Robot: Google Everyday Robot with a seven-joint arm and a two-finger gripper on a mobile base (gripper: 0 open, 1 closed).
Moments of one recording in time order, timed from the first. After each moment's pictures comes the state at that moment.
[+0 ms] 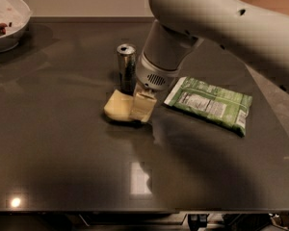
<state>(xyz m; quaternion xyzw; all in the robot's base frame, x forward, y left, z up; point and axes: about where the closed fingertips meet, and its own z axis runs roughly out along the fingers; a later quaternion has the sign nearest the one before) 0.499 0.006 0.869 -0.65 0.74 0.09 0.15</state>
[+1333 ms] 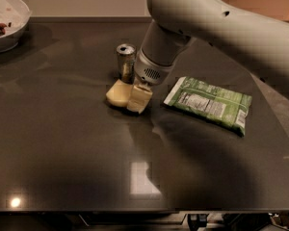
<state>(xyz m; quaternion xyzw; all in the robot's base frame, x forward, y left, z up) 0.542 0.016 0.858 -0.64 0.75 0.09 0.17</state>
